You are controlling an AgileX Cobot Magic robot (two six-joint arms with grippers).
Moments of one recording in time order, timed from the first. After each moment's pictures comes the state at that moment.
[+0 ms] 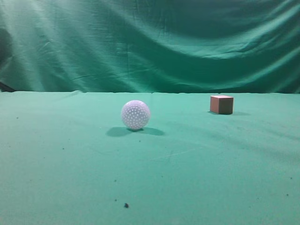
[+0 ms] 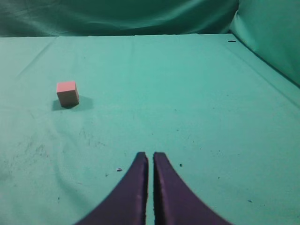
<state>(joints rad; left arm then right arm) 0.05 -0.02 0.02 0.15 0.37 -0.27 -0.01 0.00 0.02 0.16 0.37 -0.15</state>
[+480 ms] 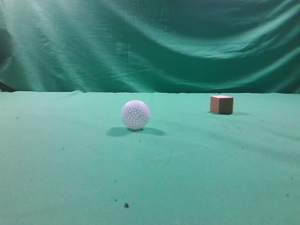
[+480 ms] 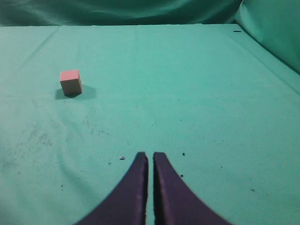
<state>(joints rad) 0.05 -0.02 0.02 0.15 0.37 -0.27 -0.01 -0.01 0.02 0.16 0.40 -0.15</state>
